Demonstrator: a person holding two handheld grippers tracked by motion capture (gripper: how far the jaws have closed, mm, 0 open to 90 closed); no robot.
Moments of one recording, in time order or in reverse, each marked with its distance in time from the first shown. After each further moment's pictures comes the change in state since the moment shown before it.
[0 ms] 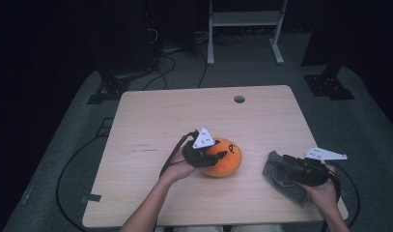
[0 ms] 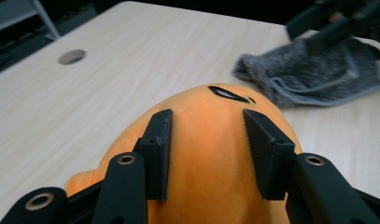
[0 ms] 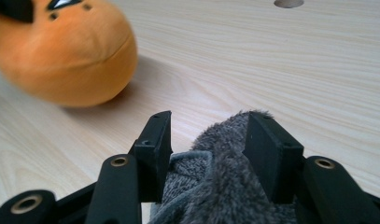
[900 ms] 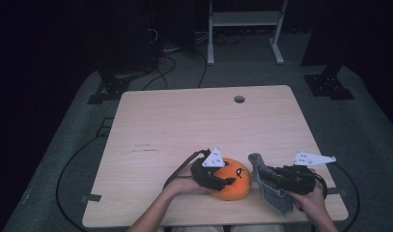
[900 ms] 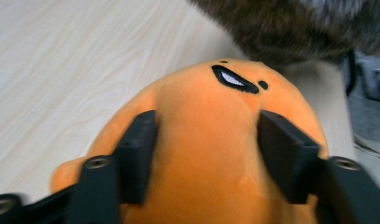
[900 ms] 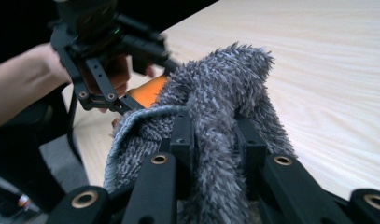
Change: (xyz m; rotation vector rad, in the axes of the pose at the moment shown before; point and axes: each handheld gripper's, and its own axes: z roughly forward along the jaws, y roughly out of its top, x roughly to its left) left arm -0.048 -0.025 0.013 0.088 -0.204 0.059; right arm 0.050 0.014 -0.001 -0.046 0.323 0.003
